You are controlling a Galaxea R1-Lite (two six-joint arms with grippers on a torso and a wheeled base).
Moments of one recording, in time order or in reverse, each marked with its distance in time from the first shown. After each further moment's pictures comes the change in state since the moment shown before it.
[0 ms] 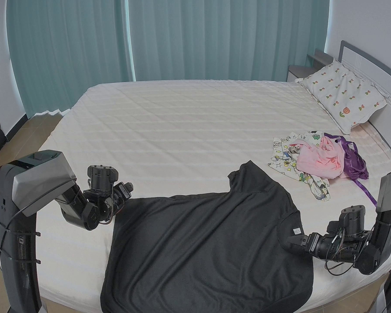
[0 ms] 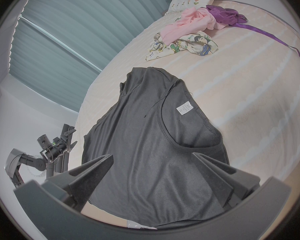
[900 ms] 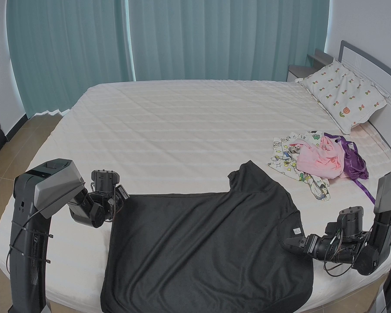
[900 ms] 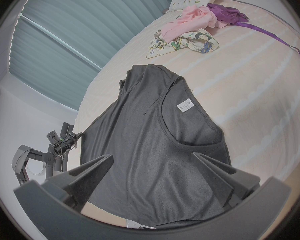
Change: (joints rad) left arm 0.061 0.190 -0.209 0.040 0.025 0.026; right arm 0.012 0.016 -0.002 -0.003 -0.003 -0.003
